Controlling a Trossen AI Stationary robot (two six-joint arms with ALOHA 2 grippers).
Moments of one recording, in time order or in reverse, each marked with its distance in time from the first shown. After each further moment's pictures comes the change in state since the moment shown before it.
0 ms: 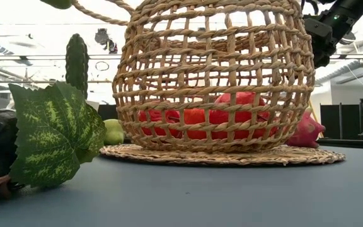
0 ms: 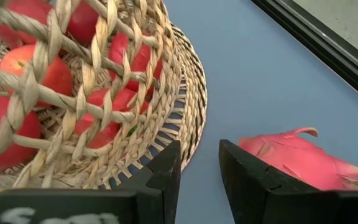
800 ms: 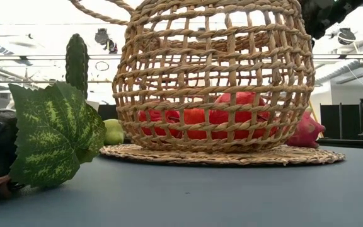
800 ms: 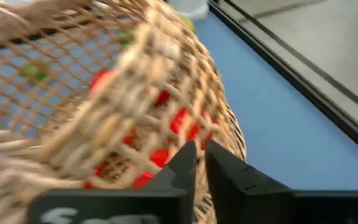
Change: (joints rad) left arm -0.020 -0.005 -0.101 0.357 -0.218 0.202; right arm 0.042 -0.069 0.000 0.238 -0.077 -0.161
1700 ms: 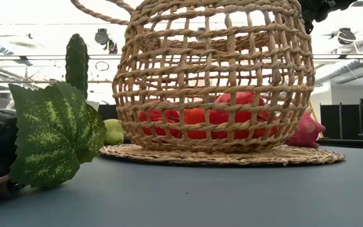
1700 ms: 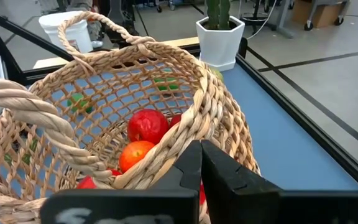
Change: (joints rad) left arm 0.249 0.099 0.000 0.727 0.624 0.554; right arm 0.092 -0.073 0.000 0.117 0.004 -0.069
